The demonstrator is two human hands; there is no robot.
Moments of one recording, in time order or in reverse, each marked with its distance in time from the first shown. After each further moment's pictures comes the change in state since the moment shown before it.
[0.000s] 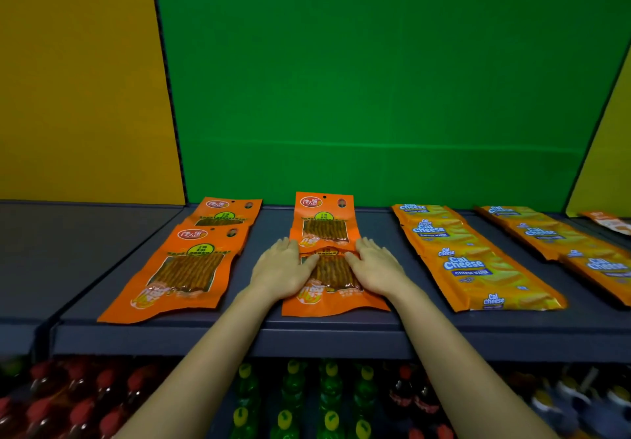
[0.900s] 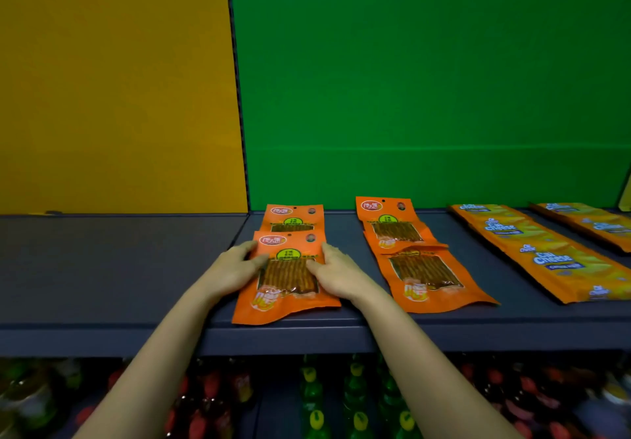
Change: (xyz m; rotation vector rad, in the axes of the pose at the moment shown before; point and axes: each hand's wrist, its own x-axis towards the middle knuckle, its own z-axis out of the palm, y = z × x) left_hand -0.034 -0.184 -0.094 -0.364 -0.024 -0.140; right_hand -0.020 -0.194 0.047 0.337 -0.107 -0.034
